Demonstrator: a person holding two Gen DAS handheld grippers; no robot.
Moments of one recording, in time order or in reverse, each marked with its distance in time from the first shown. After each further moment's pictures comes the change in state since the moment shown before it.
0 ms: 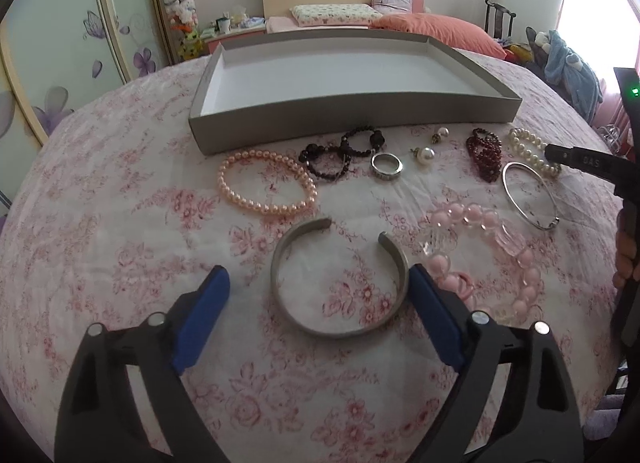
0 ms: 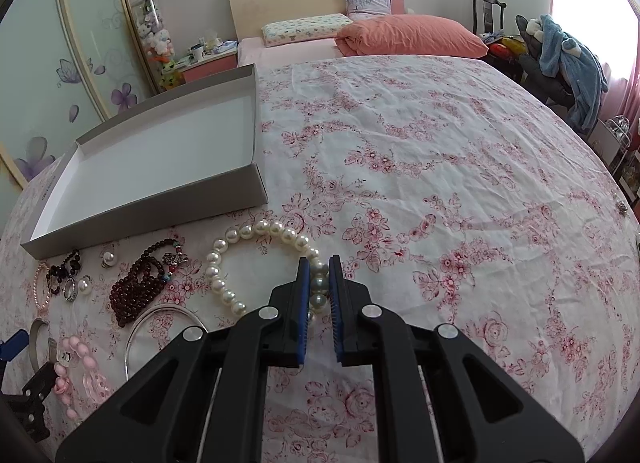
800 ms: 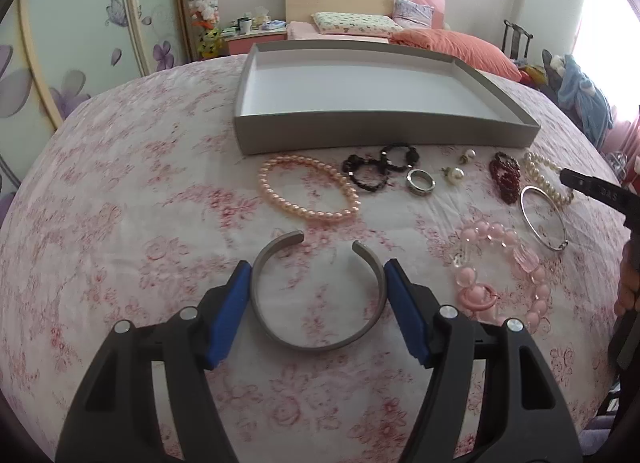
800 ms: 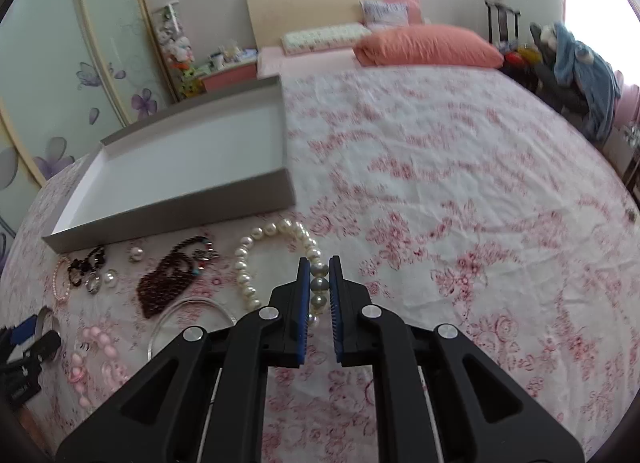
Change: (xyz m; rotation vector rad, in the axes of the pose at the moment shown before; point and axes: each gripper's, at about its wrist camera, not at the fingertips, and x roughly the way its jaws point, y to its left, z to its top) left arm -0.009 0.030 -0.006 -0.093 -0.031 0.012; right arm -0.015 0.007 -0.006 -0.038 -0.061 0.072
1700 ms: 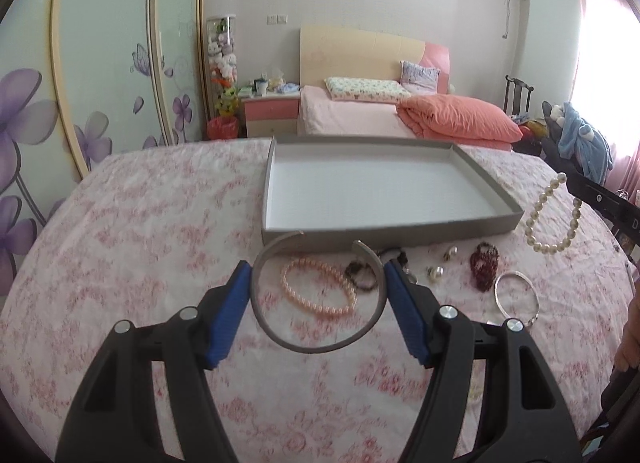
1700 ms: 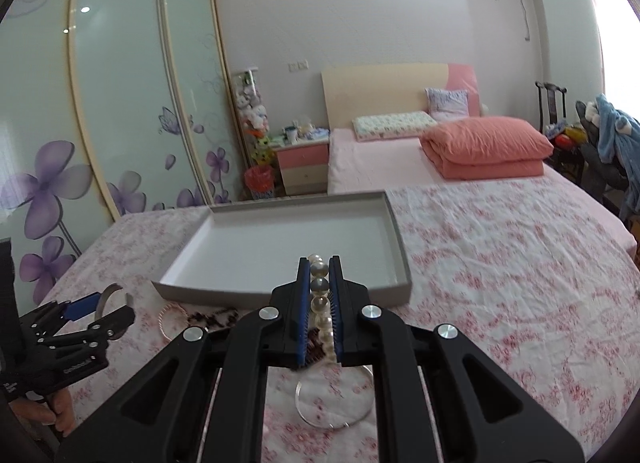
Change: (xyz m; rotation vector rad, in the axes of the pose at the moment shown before) left arm -0.060 -0.008 0.037 -0.021 -0.252 0.038; right arm -0.086 0.063 0.023 -0.114 -0.301 0.210
